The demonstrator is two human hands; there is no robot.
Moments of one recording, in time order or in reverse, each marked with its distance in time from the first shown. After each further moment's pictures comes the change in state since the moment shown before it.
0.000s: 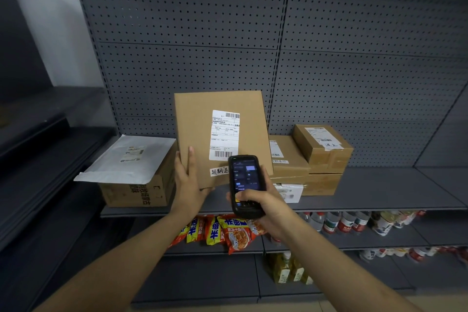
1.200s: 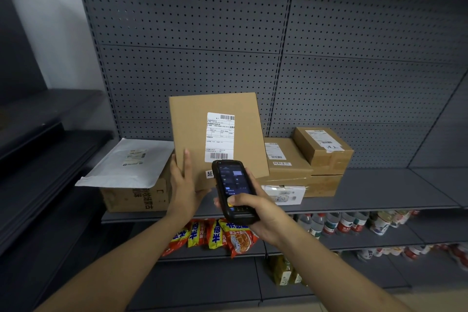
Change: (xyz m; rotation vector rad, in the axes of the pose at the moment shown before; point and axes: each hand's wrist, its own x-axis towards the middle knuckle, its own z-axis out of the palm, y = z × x) left_hand 0.008 -0.041 -0.014 -0.007 -0.021 0.028; right_hand 0.007 0.019 0.036 0.029 -0.165 0.000
